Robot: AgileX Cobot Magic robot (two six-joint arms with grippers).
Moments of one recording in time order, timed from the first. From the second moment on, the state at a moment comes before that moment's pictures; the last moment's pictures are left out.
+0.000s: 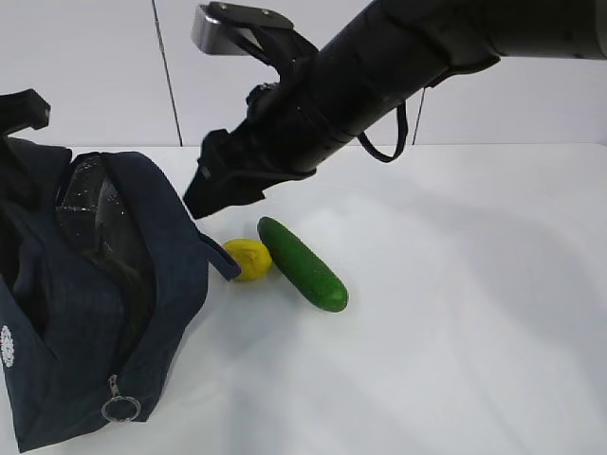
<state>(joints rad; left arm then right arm) -0.19 1.43 -1.11 -0.26 0.92 -0.26 0.57 1.85 -1.51 0.68 0.81 -0.65</state>
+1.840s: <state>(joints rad) -0.19 1.43 -1.11 -0.25 0.92 -0.17 0.43 2.24 -1.73 0.32 0.92 -0.49</state>
